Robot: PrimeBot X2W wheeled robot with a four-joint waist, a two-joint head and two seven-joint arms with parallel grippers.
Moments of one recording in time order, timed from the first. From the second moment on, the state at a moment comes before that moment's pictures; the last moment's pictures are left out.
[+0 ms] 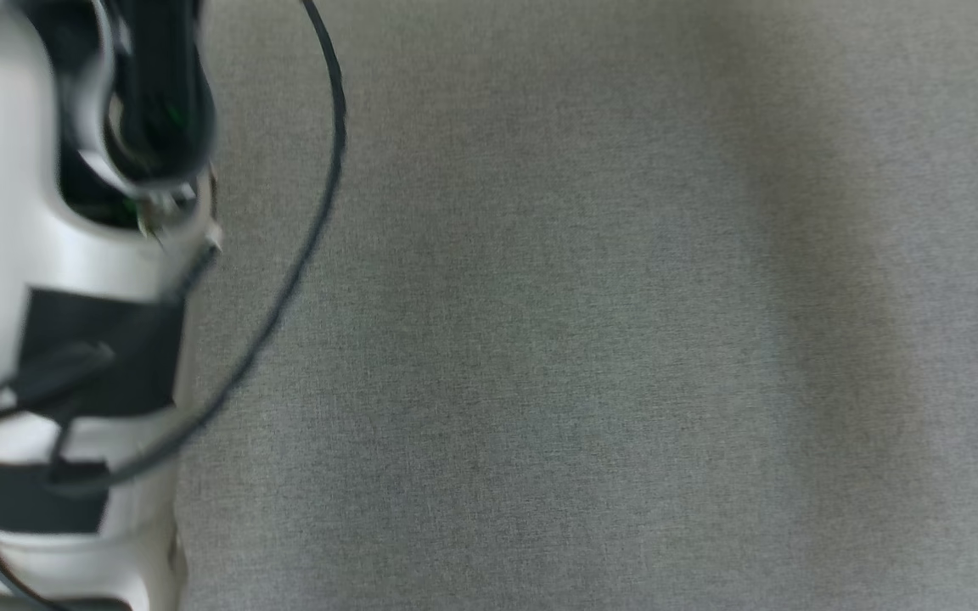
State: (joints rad) left arm -1.15 0.03 -0.24 0.12 -0.60 0.07 -0.08; right arm -1.12 -0.30 -0.03 0.02 0.39 0.02 0.08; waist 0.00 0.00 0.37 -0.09
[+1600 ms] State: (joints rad) left arm -0.12 0.16 -0.30 0.57 -0.60 -0.06 -0.24; right arm 0.23 -0.25 0.06 -0.14 0.43 0.02 0.25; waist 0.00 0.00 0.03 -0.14
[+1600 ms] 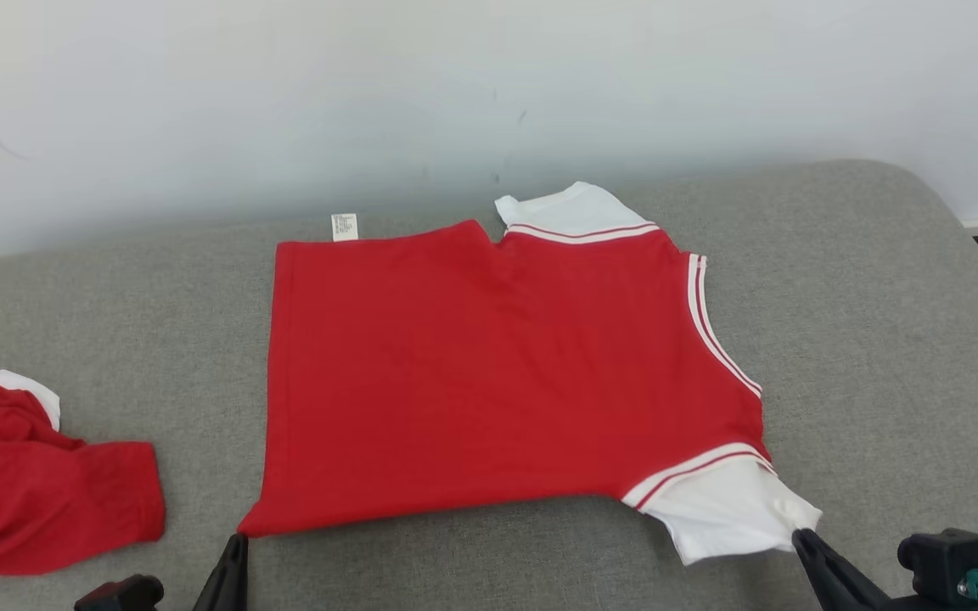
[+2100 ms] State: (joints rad) left arm -0.04 0.16 -0.32 0.49 -0.59 -0.03 -0.23; right arm 0.30 -0.26 0.07 -0.20 0.47 -0.01 0.36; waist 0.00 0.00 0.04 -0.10
